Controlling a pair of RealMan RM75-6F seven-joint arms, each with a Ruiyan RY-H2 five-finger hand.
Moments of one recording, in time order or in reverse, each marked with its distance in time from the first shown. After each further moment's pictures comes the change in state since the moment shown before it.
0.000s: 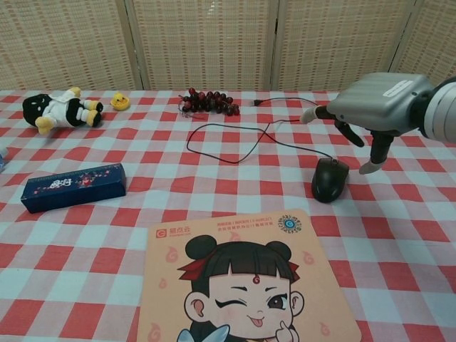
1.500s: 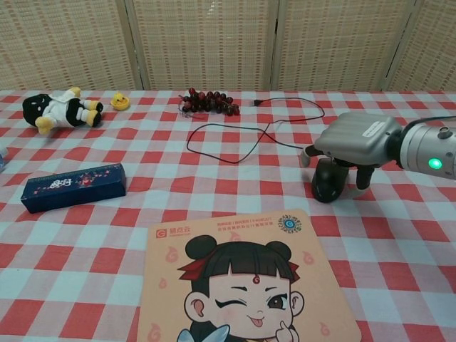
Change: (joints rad) left arm 0.003 0.003 -0.001 -0.002 -0.006 -0.004 -0.004; right arm -0.004 -0.177 -0.068 0.474 -0.390 -0.196 0.424
